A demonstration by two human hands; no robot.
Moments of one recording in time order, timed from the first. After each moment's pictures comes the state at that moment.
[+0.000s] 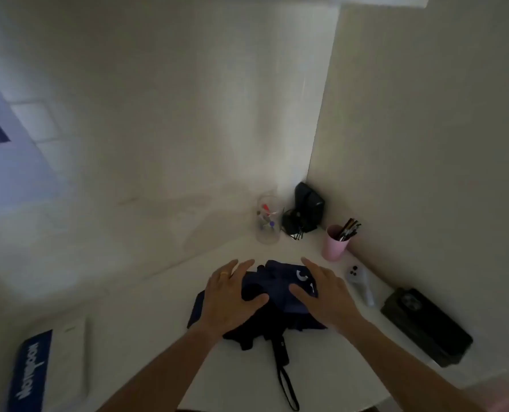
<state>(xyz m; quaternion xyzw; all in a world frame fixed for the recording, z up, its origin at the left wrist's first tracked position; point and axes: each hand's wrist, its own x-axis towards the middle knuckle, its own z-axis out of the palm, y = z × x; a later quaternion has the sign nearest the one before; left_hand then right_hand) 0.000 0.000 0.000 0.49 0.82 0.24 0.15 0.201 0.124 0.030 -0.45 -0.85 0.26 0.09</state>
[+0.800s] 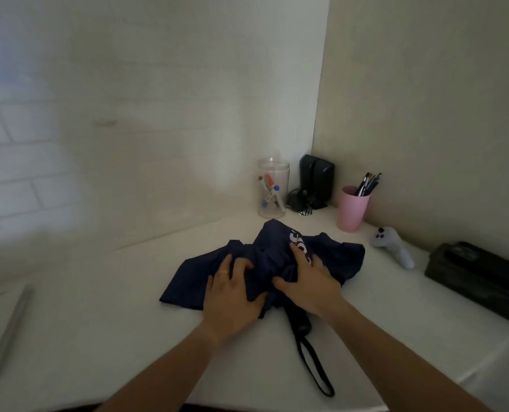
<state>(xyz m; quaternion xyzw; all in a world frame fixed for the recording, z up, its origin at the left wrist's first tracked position) 0.005 0.003 -0.232 0.50 0.81 0.30 0.01 0.149 0.115 -0.186 -0.48 -0.84 0.23 0.09</state>
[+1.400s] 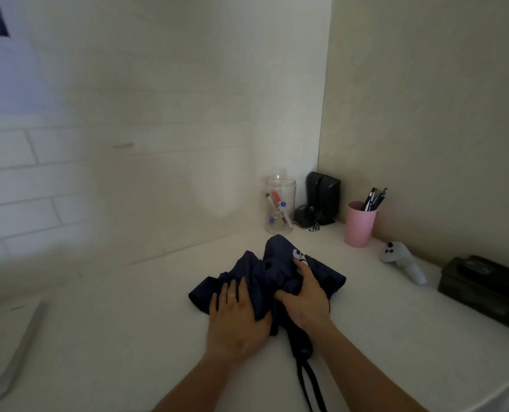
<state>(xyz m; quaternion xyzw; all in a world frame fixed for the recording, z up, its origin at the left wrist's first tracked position) 0.006 0.007 -0.247 0.47 0.86 0.20 0.01 0.127 0.102 -0.210 -0.42 -0.73 0.43 0.32</state>
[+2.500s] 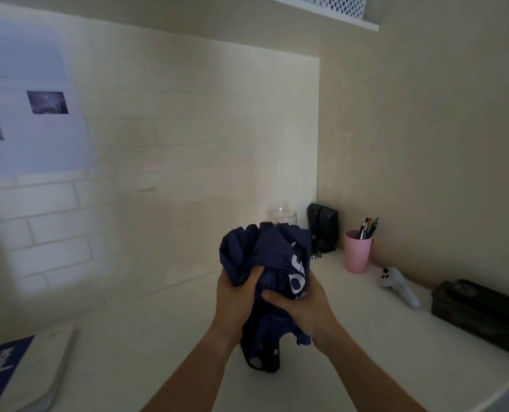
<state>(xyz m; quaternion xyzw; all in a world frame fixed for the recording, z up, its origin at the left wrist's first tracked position) 0.030 -0.023 -0.119 0.33 0.52 0.76 0.20 0.151 0.061 -0.137 -0.23 -0.66 0.58 0.43</state>
